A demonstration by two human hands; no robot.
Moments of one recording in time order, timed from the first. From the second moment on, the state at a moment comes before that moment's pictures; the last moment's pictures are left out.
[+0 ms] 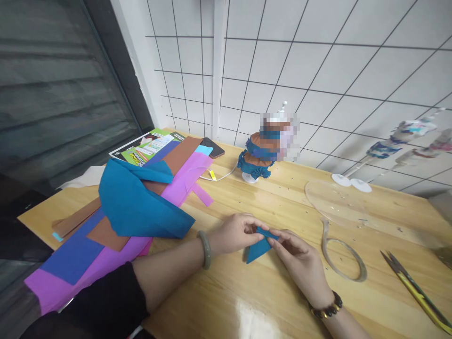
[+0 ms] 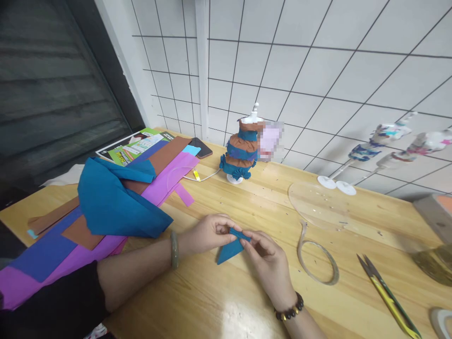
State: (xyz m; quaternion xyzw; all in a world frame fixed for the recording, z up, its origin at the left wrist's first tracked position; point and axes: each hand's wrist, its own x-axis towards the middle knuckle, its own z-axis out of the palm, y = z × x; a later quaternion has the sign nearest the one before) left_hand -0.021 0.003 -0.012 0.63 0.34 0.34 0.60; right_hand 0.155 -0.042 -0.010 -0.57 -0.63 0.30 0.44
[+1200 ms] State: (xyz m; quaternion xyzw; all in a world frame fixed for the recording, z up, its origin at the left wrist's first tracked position) left_hand -0.021 0.003 -0.005 0.59 0.35 0.34 0.64; right_hand 0.155 -0.044 -0.007 -0.56 -0.63 0.35 0.42
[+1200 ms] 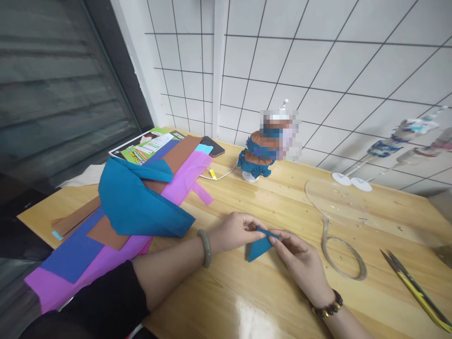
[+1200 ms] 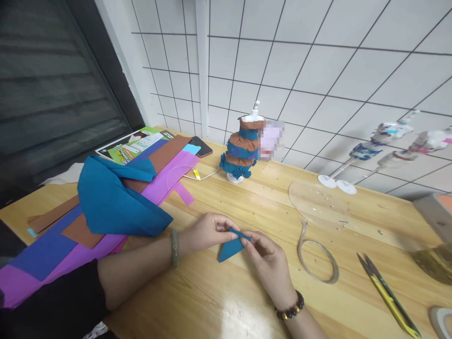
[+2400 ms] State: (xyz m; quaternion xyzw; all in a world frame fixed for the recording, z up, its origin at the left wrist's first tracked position) left_hand -0.024 0.005 -0.005 0.62 0.32 0.35 0.63; right_hand 0.166 -0.038 -0.003 -0.54 -0.53 0.49 0.43
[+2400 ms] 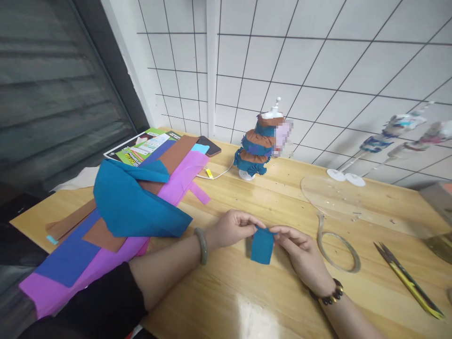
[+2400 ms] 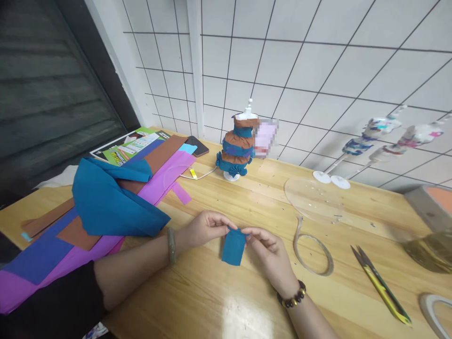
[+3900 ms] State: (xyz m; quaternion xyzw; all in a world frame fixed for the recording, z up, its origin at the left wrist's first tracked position) left_hand -0.021 0.000 -0.008 0.65 0.35 0.35 0.58; right_hand 0.151 -0.041 -0.001 -0.56 -0.55 0.43 0.45
